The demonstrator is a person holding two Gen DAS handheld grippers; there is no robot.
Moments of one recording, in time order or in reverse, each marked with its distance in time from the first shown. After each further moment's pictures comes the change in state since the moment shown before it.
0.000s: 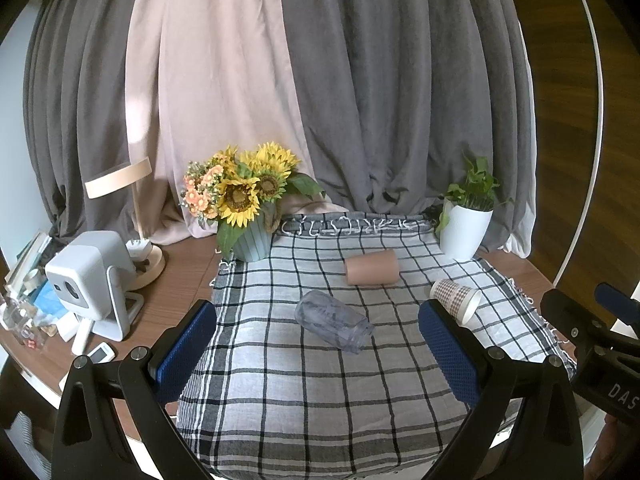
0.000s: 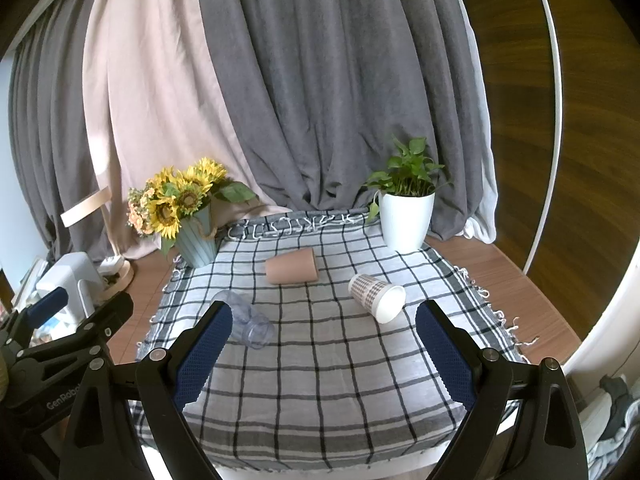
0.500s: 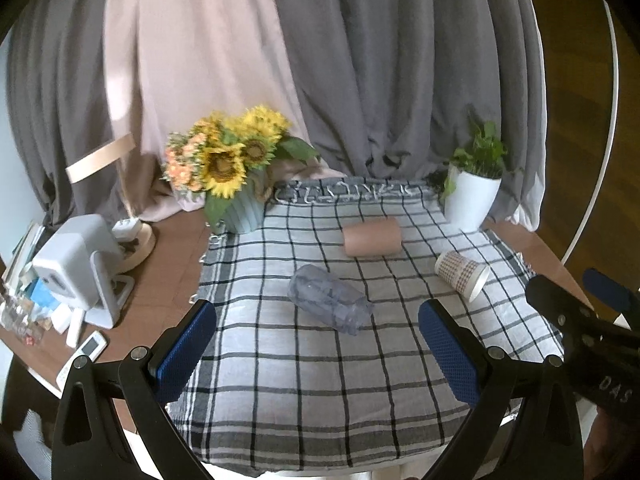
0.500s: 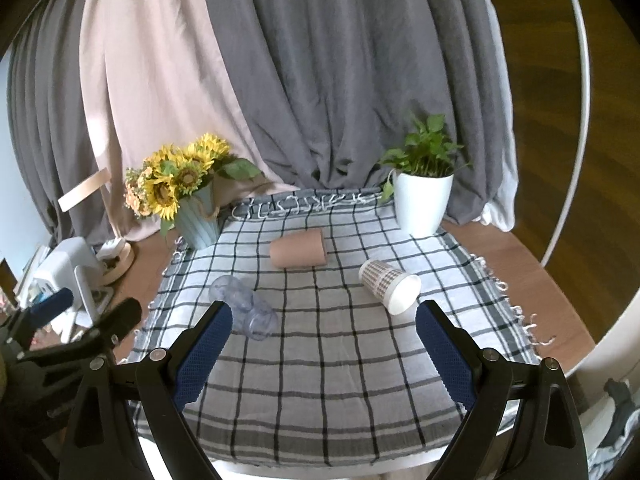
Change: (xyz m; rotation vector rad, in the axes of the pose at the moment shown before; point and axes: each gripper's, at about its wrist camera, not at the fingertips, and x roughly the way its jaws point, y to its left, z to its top) left arm 0.049 -0.014 0.004 0.027 0.153 0.000; right arm 0.048 -0.006 0.003 -0.012 0.092 0.050
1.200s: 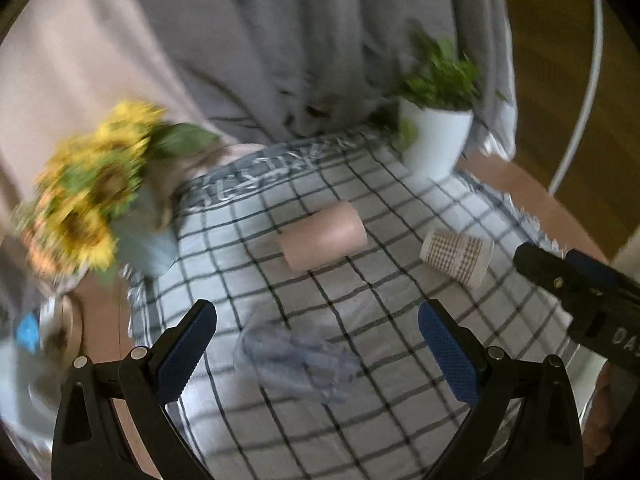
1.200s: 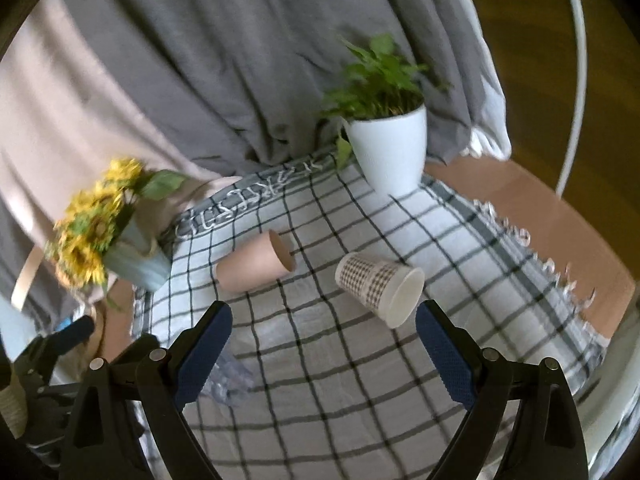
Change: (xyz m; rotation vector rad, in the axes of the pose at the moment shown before) left arm 0.166 -0.041 0.091 0.347 0.251 -0.229; right arm 0.132 -0.050 0.042 0.338 0.167 -0.089
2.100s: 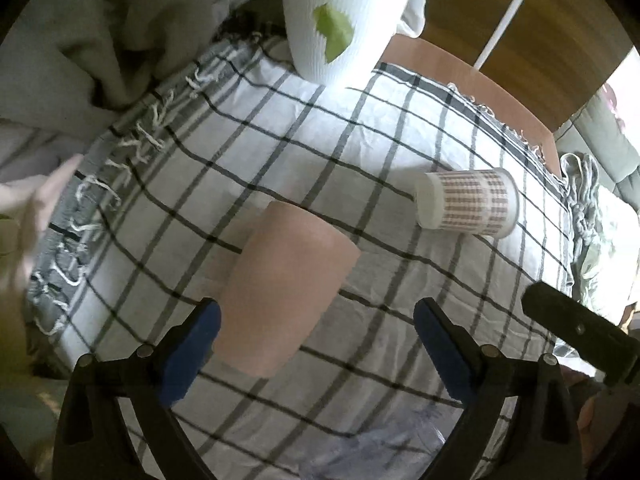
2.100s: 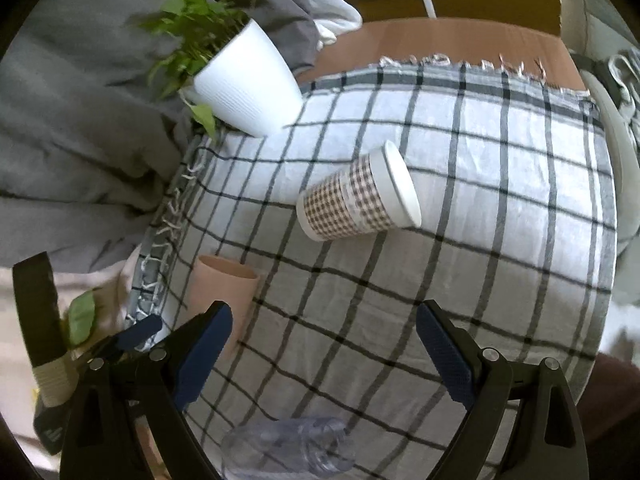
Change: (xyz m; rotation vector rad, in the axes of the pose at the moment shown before) left arm 0.189 0.012 0.080 0.441 0.339 -0.461; right arm 0.095 0.016 -0.027 0.753 0.084 -0.241
